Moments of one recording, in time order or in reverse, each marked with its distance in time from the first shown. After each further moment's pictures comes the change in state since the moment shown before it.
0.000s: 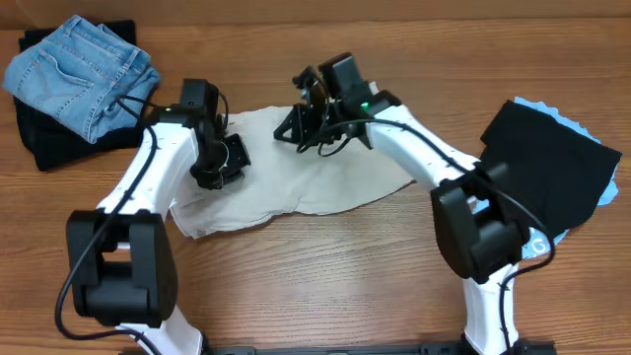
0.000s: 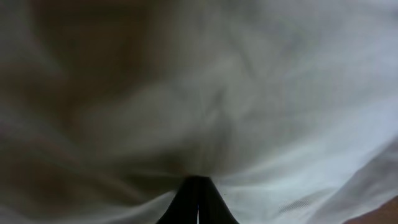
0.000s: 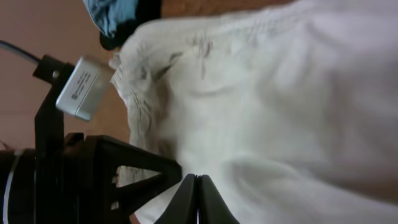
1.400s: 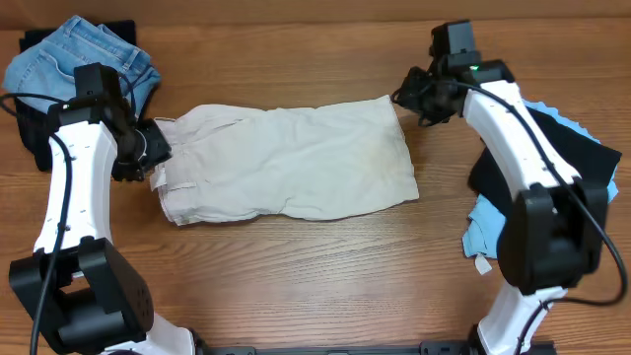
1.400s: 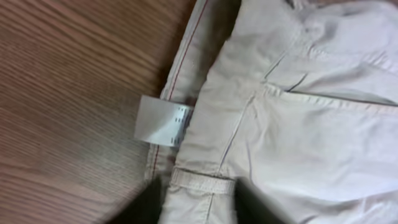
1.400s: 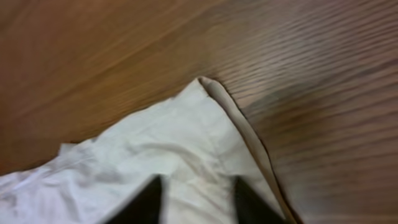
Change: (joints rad) left arm 0.317 -0.097 0.147 -0.156 -0.175 0.136; right arm -0.356 -0.202 0.001 -0.374 0.573 0.051
